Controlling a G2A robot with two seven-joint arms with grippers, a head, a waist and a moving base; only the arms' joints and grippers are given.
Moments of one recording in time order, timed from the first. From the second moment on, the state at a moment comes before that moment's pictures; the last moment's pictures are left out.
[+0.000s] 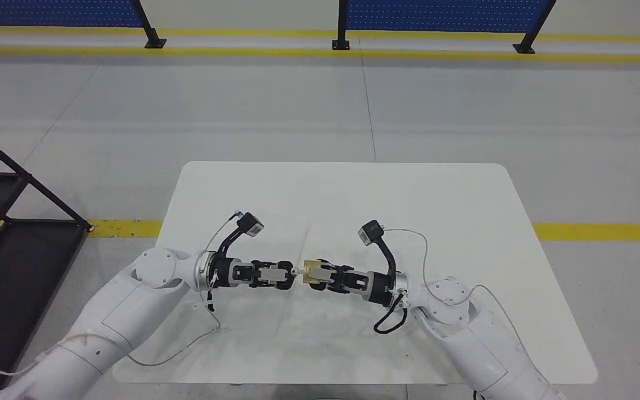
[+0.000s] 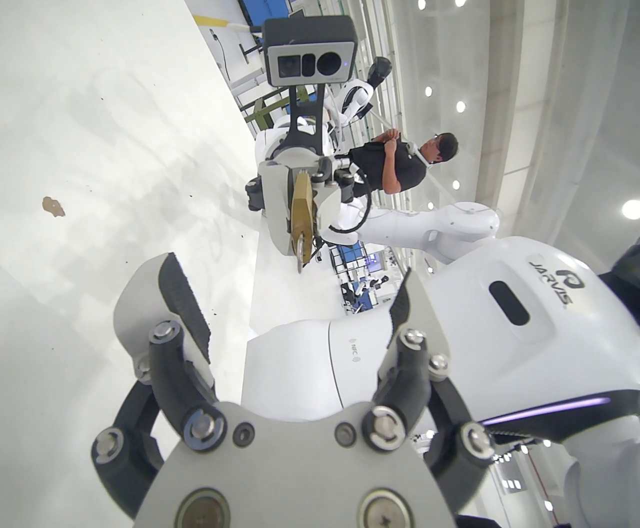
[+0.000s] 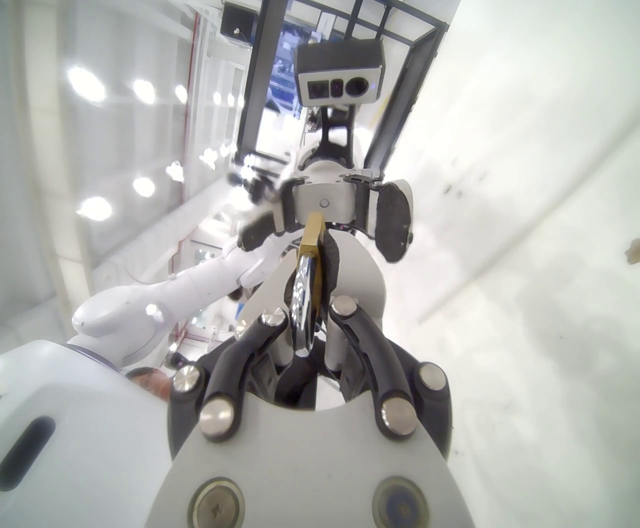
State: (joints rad) left arm 1.06 -0.82 -0.82 -1.38 -0.76 -0.61 -1.21; right arm -1.31 -1.12 0.95 -1.62 0.31 -0.36 0.77
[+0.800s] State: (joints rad) left arm 1.06 -0.82 -0.83 -1.38 -0.73 -0.64 -1.18; right arm -1.31 -1.12 0.95 -1.62 0.31 -0.36 0.77
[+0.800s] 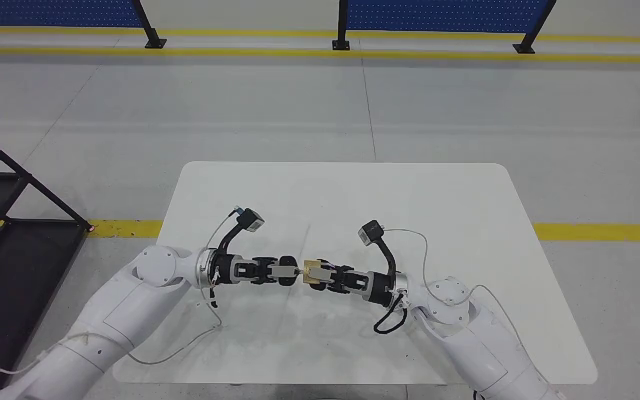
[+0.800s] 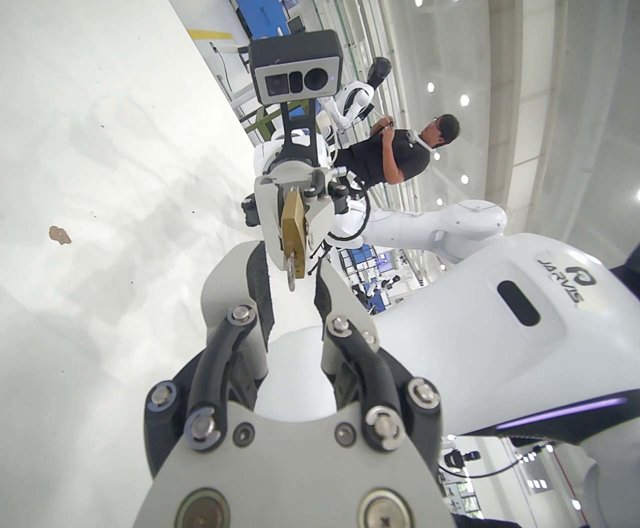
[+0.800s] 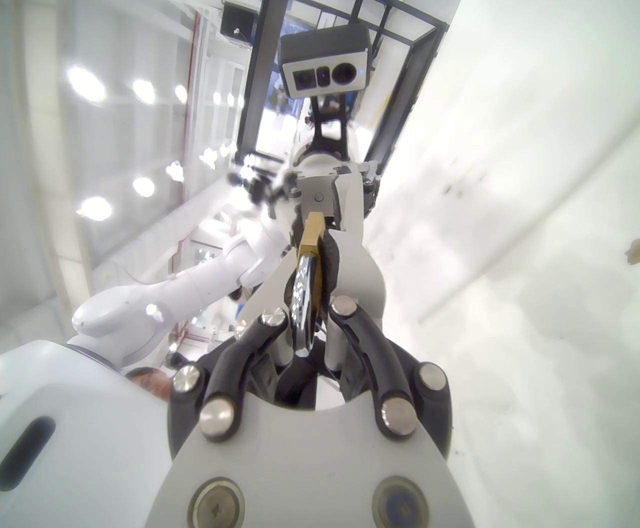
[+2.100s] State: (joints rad) left arm 1.06 -0.84 -0.83 -1.37 -0.76 -0.63 -1.19; right arm -1.31 -1.12 0.95 -1.62 0.31 -0.36 0.77
